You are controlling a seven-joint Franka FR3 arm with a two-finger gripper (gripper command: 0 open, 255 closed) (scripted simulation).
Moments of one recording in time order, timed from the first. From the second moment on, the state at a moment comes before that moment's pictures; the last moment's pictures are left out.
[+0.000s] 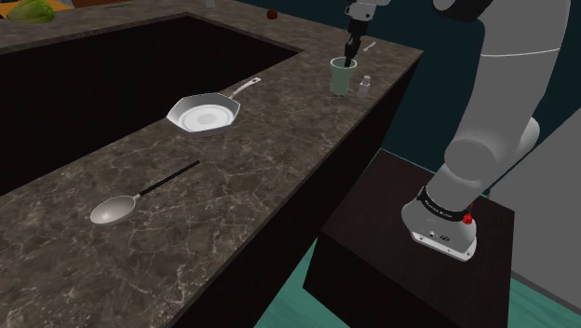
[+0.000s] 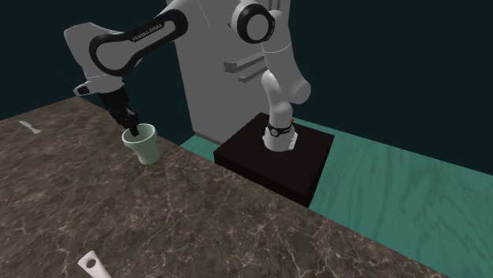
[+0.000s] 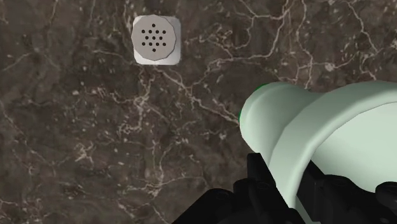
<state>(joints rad) -0.35 0.39 -0.33 -1.58 0.23 1.86 -0.84</state>
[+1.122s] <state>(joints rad) -0.35 0.40 -0.32 -1.62 0.23 1.91 -0.85</state>
